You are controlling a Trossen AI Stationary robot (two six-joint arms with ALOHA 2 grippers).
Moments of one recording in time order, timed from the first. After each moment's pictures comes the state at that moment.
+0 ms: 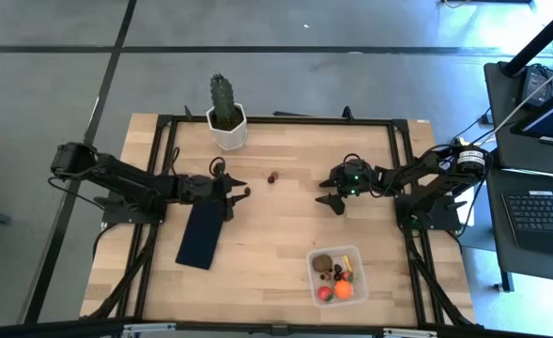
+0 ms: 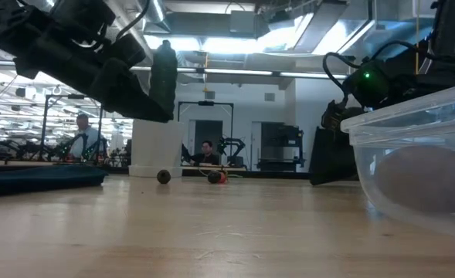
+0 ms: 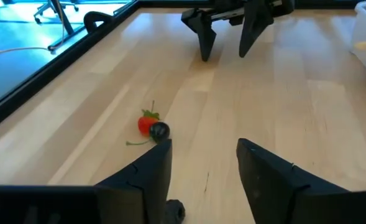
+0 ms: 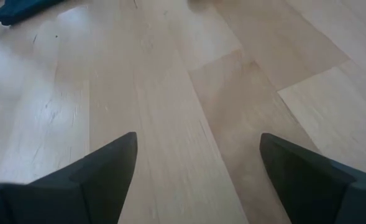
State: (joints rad) left arm -0.03 1.22 0.30 0.50 -0.33 -0.08; right arm -0.32 1.56 0.24 0.71 -0.26 0.25
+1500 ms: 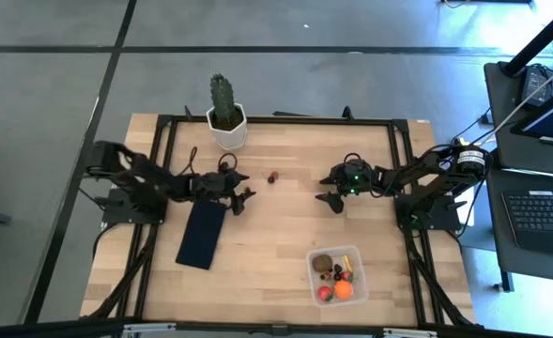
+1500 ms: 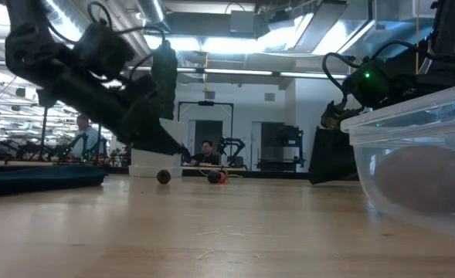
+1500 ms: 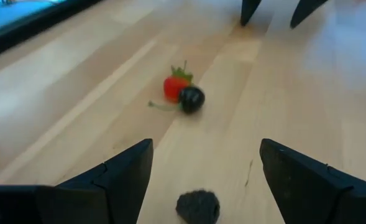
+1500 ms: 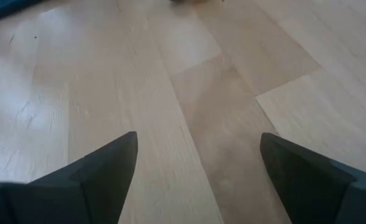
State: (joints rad) left arm 0.09 1.55 0.30 0.75 -0.29 -0.21; right arm -0.32 1.56 0.24 0.71 -0.19 0.23
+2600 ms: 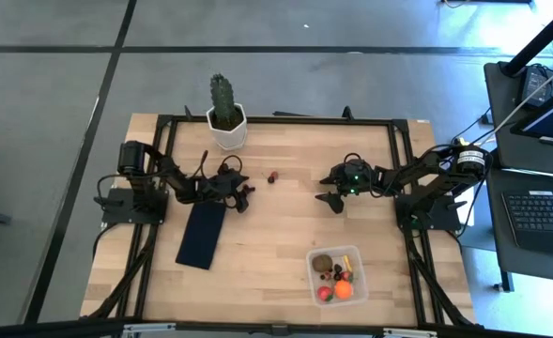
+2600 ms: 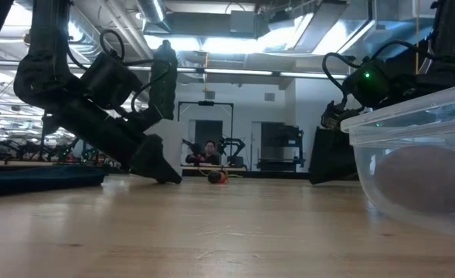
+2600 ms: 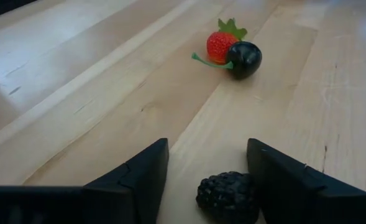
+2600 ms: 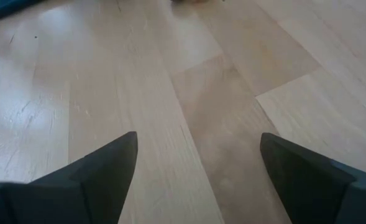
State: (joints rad) left arm 0.11 1.84 0.31 0.92 -0.35 -0.28; right arm -0.32 1.56 0.24 0.71 -0.19 0.23
